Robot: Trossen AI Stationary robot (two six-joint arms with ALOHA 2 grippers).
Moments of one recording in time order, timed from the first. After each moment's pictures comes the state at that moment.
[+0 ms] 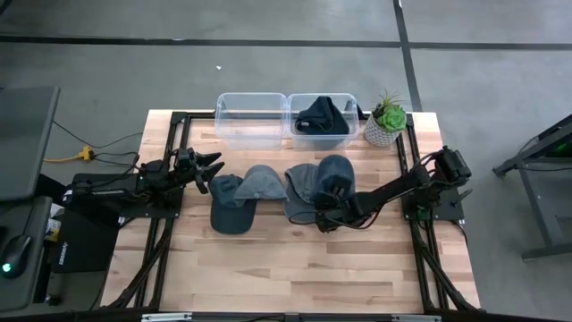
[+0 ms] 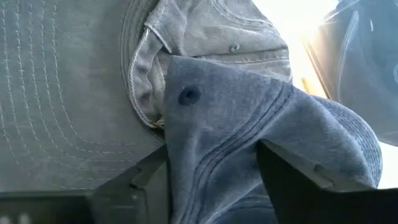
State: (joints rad) left arm 0.09 0.01 0.02 0.05 -0.37 -0.40; right arm 0.28 1.74 0.90 -0.44 0.72 0.47
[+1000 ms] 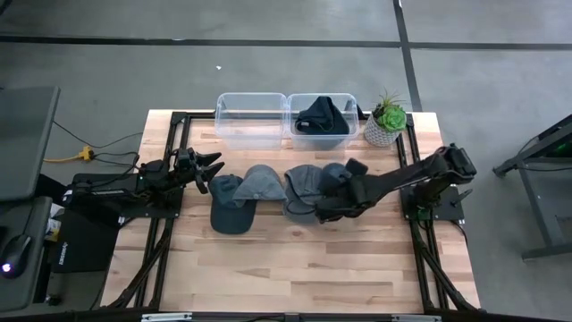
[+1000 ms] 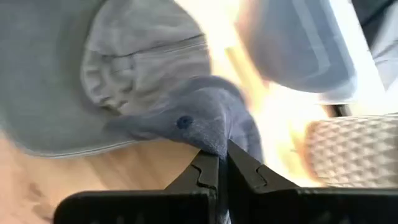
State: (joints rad) left arm 0.09 0.01 0.02 0.05 -0.37 -0.40; right arm 0.26 1.68 1.41 -1.31 0.64 0.76
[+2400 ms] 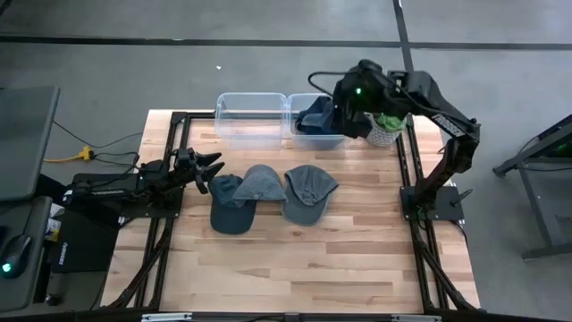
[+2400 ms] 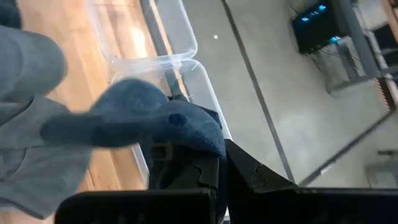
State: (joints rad) left arm 0.09 0.01 0.02 0.05 -0.37 -0.40; right arm -0.29 1.67 2.24 -1.45 0.46 -0.22
